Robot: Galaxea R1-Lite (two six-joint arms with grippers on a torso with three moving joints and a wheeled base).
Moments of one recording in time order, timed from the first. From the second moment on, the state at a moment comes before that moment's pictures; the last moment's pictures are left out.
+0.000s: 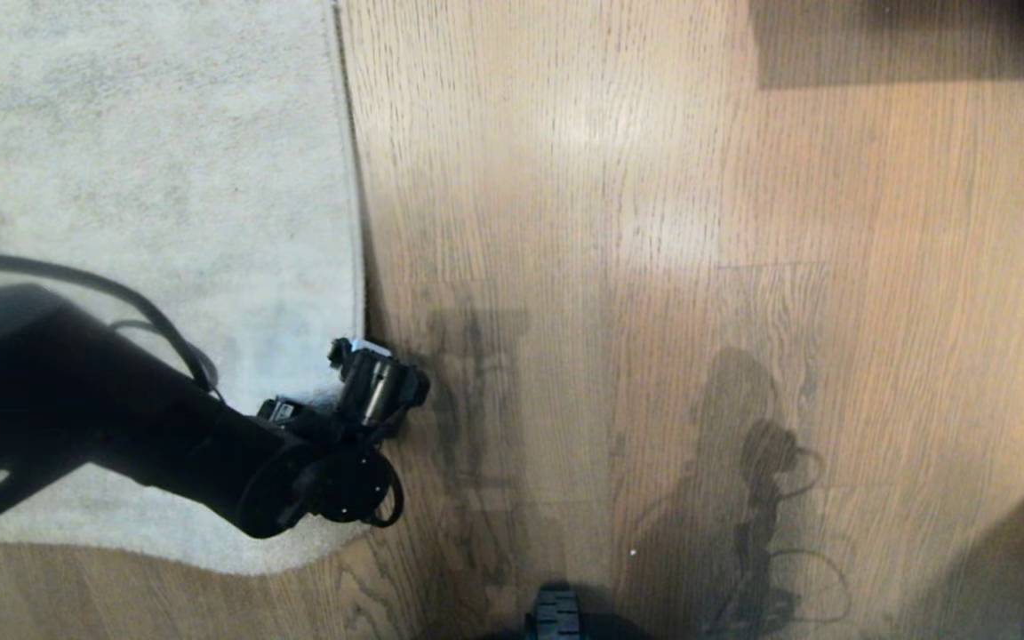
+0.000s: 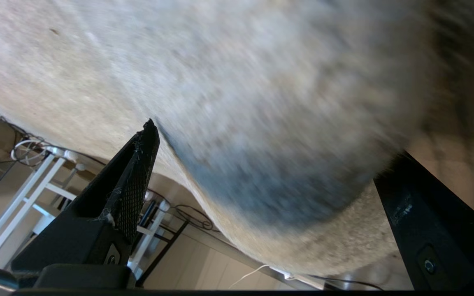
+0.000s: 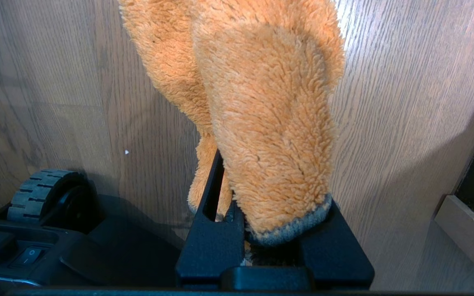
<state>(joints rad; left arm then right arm) -0.50 2.01 -0.85 -0.37 1.01 0.03 0.00 0.00 0.00 0.00 0.06 -0.09</state>
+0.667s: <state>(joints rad) -0.45 1.94 -0.89 -0.37 1.01 0.13 0.00 0.00 0.00 0.00 0.06 -0.09</state>
